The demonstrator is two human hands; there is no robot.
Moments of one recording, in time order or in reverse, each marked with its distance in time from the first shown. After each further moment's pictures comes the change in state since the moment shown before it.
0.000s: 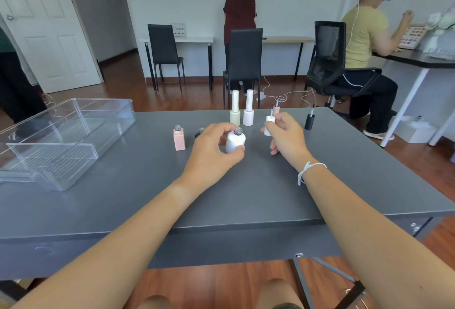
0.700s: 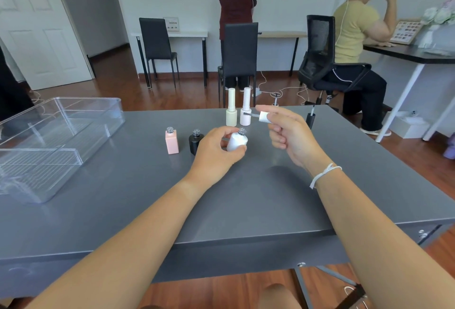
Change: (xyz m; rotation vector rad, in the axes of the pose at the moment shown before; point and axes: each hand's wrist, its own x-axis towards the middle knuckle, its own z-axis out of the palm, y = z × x) left_hand 0.027 -0.030 0.024 -0.126 -0.024 -0.166; right_hand 0.000 -0.016 -0.014 0.341 -0.280 -0.010
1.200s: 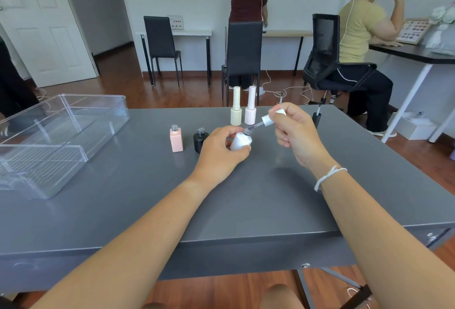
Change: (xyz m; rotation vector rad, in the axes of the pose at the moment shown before) left_hand -0.003 0.001 -0.001 0.021 0.010 -0.024; right_hand -0.004 -0.003 0.010 -0.056 0.112 -0.075
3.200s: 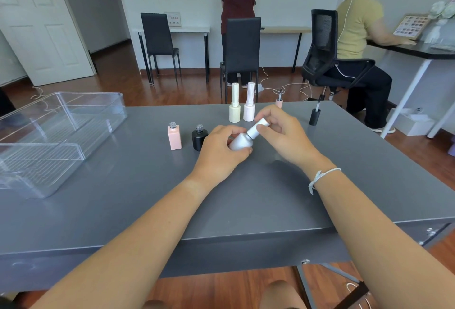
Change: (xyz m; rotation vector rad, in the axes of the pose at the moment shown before) left_hand -0.002 0.000 0.001 0.080 -0.031 0.049; right_hand -0.003 0.014 0.002 -0.452 -0.175 -0.199
